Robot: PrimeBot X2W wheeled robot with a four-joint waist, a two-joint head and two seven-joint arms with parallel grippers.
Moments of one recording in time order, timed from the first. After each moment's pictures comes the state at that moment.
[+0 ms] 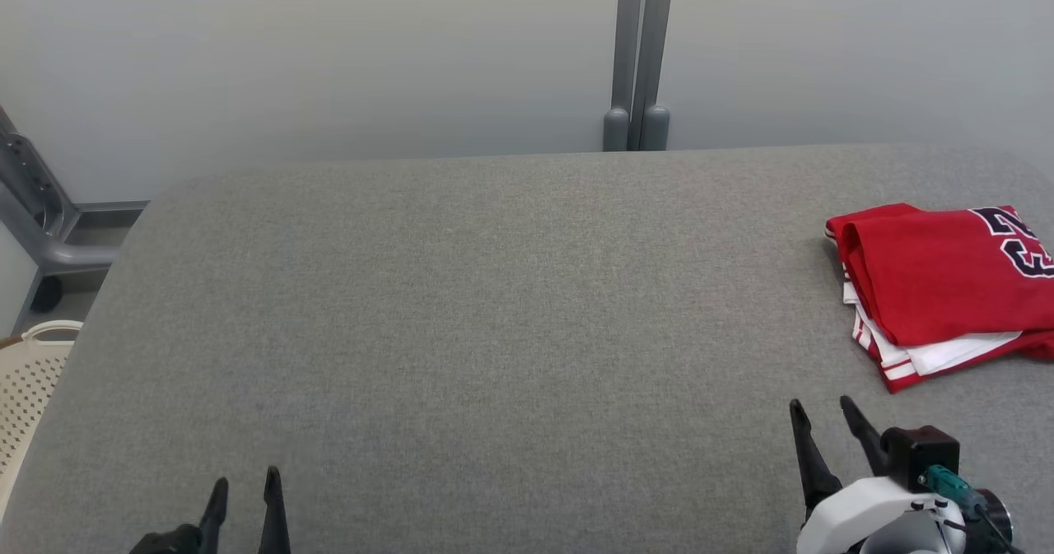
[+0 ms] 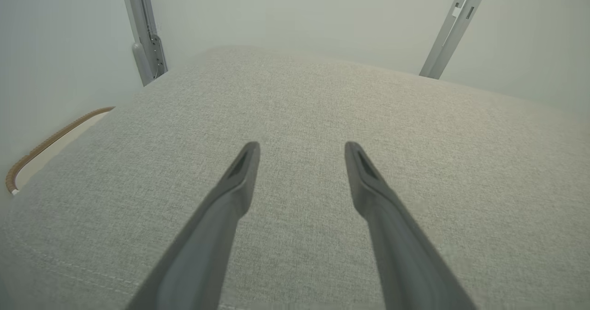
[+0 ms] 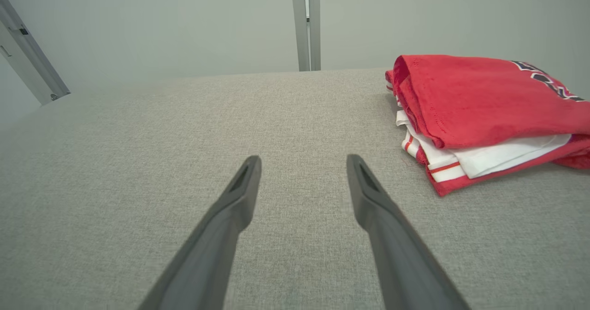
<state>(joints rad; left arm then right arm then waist) 0.08 0.14 -0.06 0.37 -0.37 -0.03 -0.26 -0.03 -0.05 -0.03 0.38 0.11 0.13 -0.20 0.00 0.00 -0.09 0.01</state>
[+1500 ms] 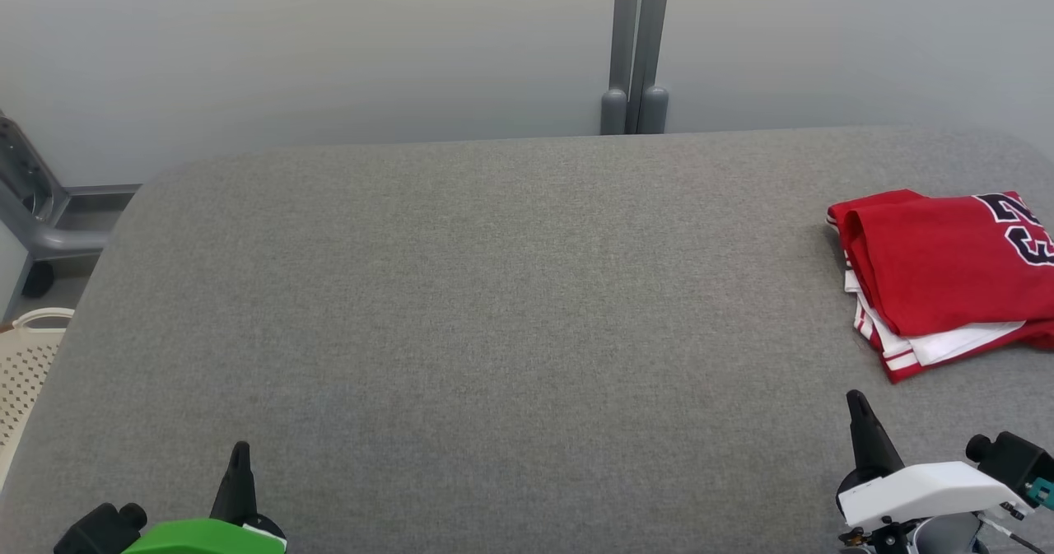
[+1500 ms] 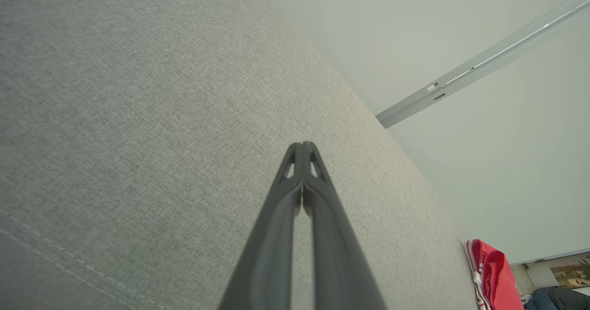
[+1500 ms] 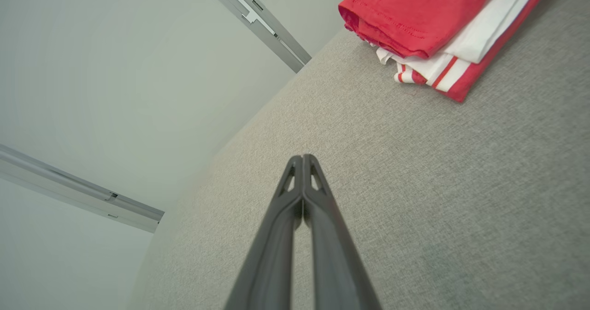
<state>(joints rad) 0.03 0.09 0.01 0.34 -0.95 -0.07 -0.06 0.01 -0.04 -0.06 0.29 0.81 0.13 -0.08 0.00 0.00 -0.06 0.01</state>
